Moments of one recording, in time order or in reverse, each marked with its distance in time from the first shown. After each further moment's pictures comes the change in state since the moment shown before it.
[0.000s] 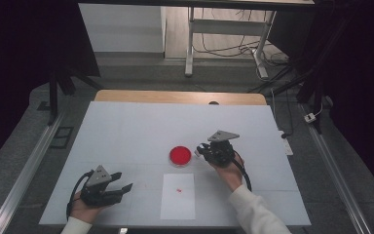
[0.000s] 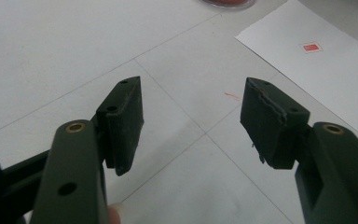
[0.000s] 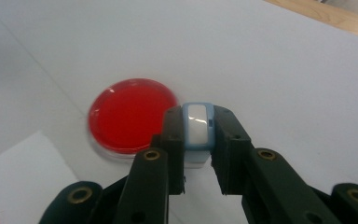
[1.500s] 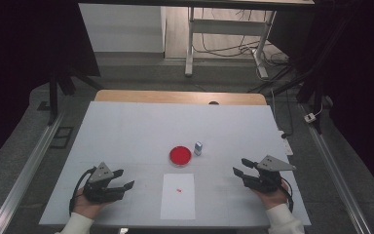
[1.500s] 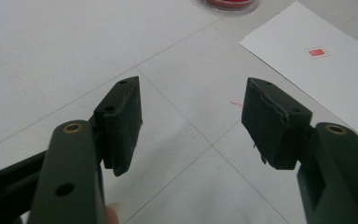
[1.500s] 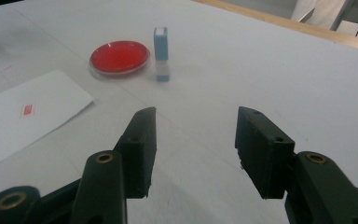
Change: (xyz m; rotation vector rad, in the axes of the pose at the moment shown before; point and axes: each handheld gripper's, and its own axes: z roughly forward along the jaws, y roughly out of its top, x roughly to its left) left arm 0.005 0.005 0.008 -0.004 -0.011 0.010; right arm -0.033 -0.091 -0.116 -0.160 -0.018 0.012
